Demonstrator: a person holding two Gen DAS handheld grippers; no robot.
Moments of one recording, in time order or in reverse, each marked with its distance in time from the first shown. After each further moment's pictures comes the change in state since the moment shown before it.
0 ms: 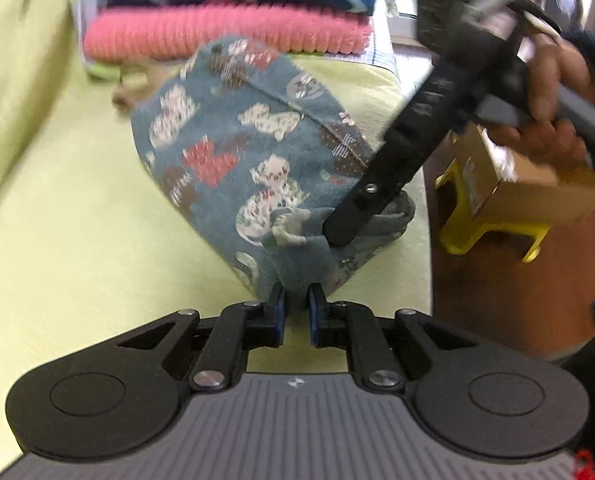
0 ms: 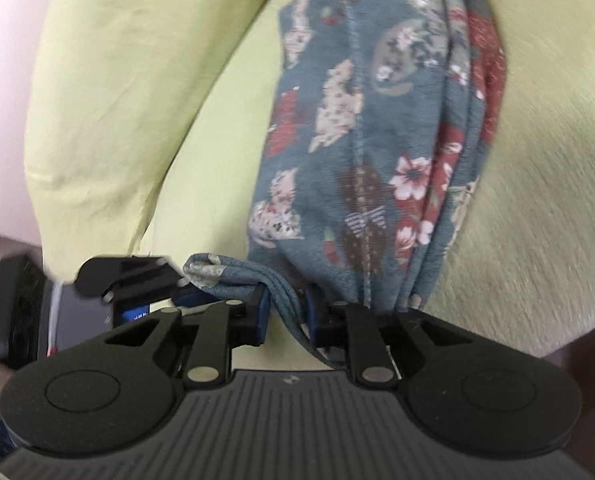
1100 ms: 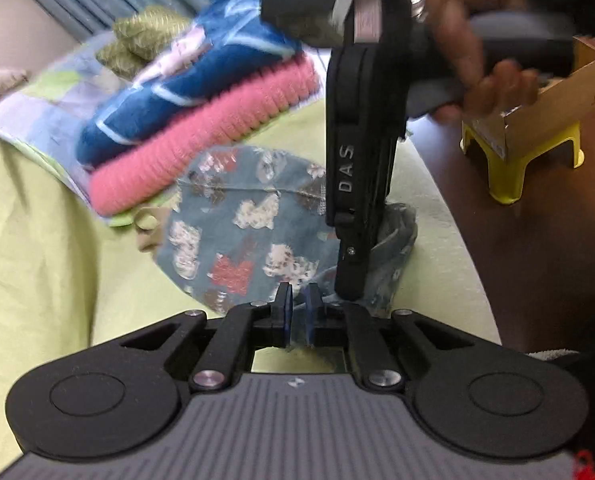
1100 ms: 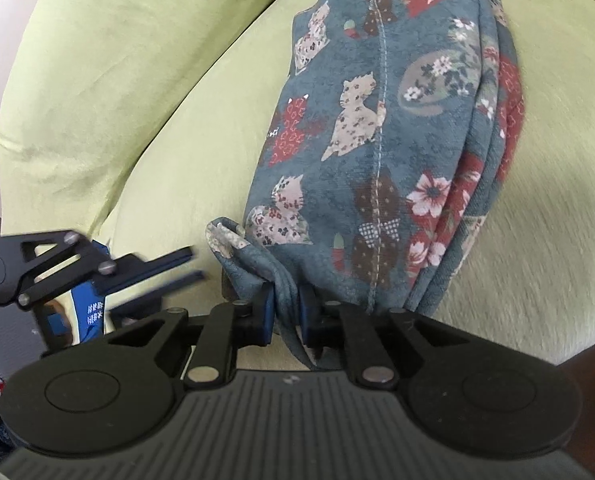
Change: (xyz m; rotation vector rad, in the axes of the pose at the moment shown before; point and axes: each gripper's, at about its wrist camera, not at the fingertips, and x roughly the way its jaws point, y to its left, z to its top) left arm 0.006 -0.017 0.027 0.367 -0.075 0.184; right arm -0.001 0.037 0.006 -0.157 -0.034 -0.141
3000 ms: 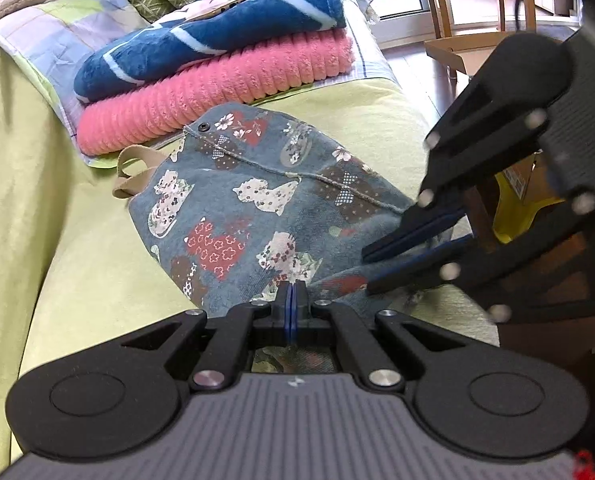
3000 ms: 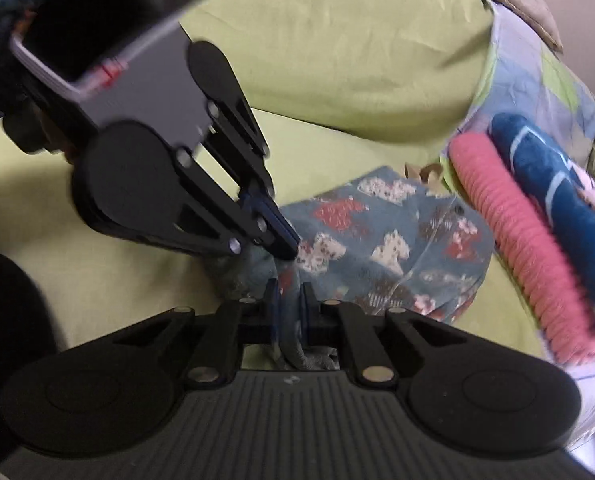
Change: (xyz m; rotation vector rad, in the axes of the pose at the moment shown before) left arm 0.025 0.026 0.001 -0.192 -0.019 -0.065; right arm 0.011 0.072 -0.103 -0.898 -0.381 -0.530
